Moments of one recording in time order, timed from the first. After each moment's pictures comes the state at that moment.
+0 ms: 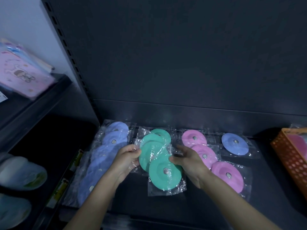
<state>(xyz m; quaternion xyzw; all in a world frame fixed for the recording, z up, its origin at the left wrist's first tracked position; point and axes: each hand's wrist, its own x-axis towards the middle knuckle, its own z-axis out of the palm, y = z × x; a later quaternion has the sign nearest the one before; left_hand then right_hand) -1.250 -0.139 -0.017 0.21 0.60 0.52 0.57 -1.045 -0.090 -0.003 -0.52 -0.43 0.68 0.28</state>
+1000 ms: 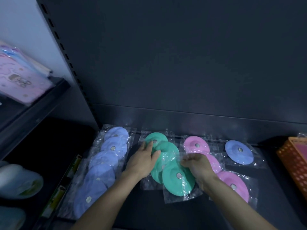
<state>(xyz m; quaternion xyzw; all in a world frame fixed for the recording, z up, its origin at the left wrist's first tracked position) -1.224 -0.095 -0.021 0.59 0.76 0.08 0.27 -1.039 -0.065 -0.003 -0.64 -0.43 0.58 0.27</state>
